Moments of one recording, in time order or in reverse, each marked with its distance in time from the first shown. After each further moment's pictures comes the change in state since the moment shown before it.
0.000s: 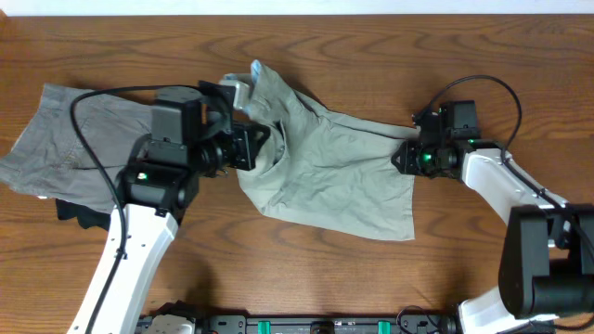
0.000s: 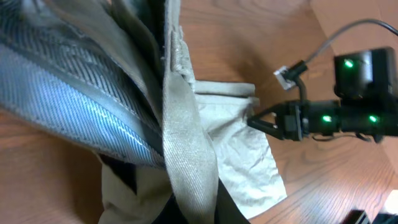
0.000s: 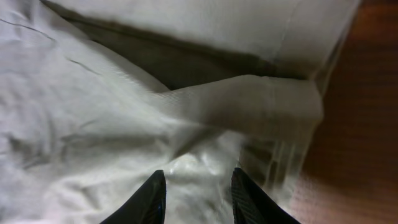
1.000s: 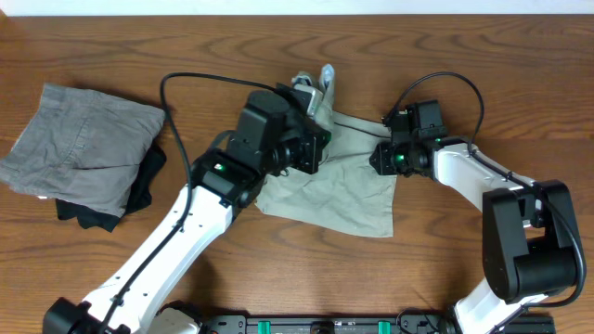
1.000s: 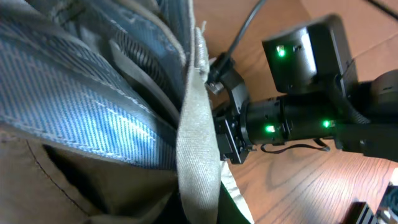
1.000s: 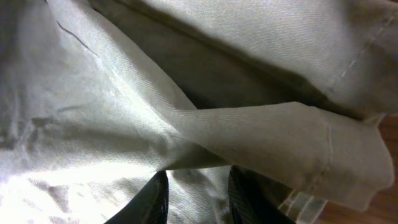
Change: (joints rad) left arm -0.316 0.175 0.003 0.239 -0.158 -0.108; right arm 0.148 0.093 0.029 0.075 0.038 -0.003
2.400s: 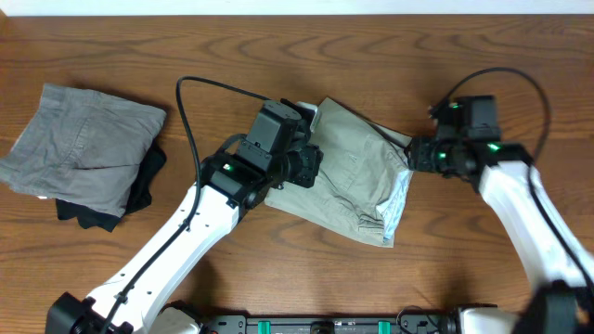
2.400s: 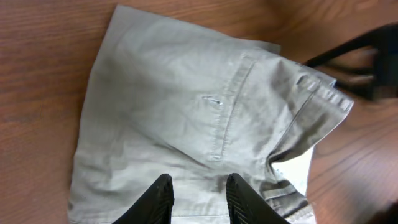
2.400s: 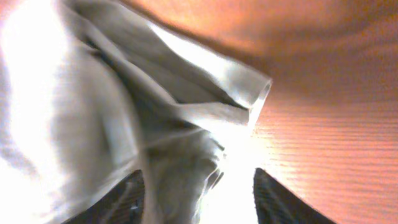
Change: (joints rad) left arm -0.032 0.010 0.017 -0.212 -0.146 0.058; right arm -0.142 -0.380 0.021 -0.294 0.087 0.026
